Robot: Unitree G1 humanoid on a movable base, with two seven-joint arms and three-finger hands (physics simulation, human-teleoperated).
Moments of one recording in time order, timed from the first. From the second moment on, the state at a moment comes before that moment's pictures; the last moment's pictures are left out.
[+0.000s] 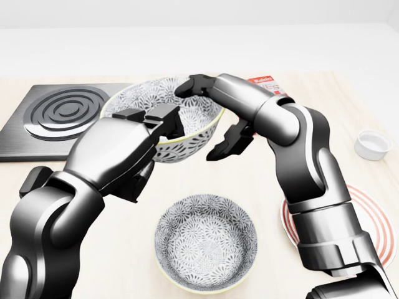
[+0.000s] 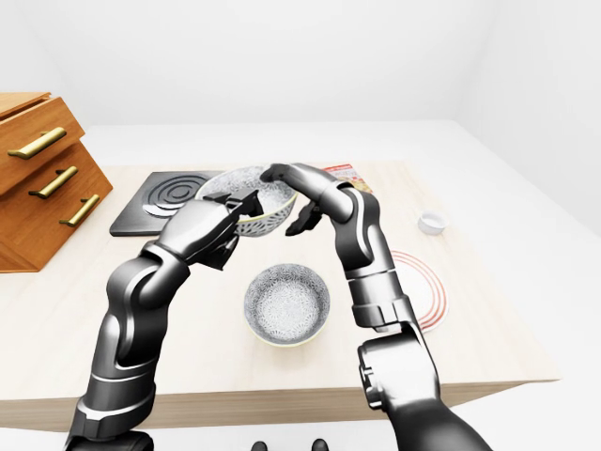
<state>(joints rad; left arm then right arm) -0.41 0.09 -0.05 -0.30 1.08 -0.09 -0.63 -0.86 -0.15 0.02 0.33 -0.77 0.09 0.70</state>
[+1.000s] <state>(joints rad) -0.43 0.08 -0.06 -0.31 1.11 -0.09 -0.61 -0.87 -0.16 0.03 0.37 -0.91 0.09 0.70</state>
